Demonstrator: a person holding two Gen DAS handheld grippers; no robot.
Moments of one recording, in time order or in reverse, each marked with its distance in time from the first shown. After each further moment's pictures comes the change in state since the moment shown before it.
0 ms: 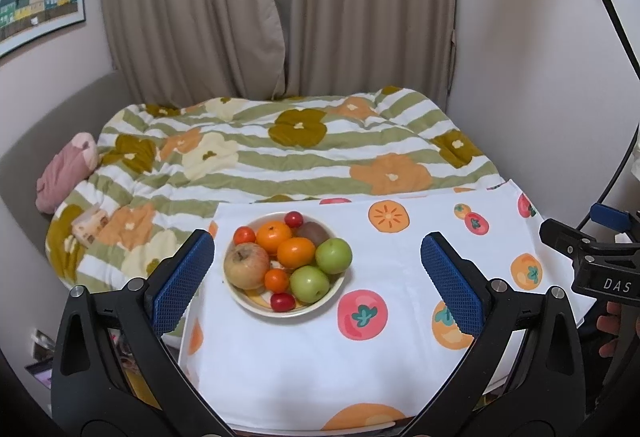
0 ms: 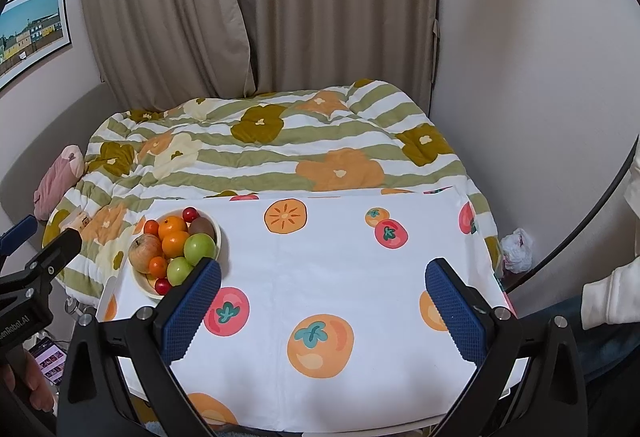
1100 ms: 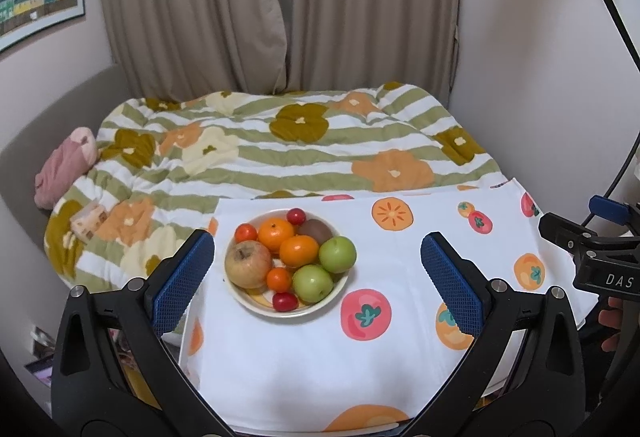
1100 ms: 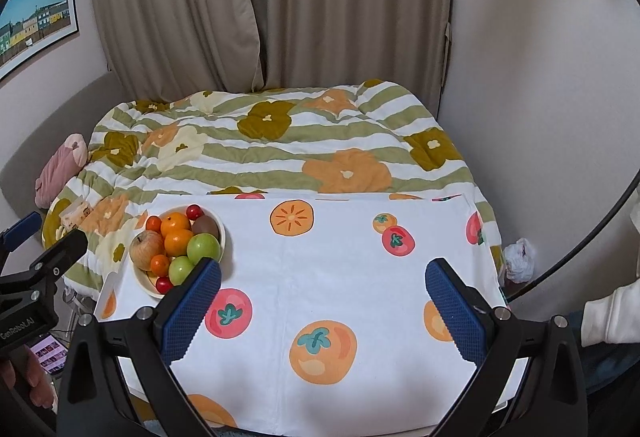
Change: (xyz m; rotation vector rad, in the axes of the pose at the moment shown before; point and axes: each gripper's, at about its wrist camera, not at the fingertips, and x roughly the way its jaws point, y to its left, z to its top) left arm 0.007 0.011 -0.001 -0.007 0.013 -0.010; right arm 0.007 0.012 0.003 -0.025 0.007 0.008
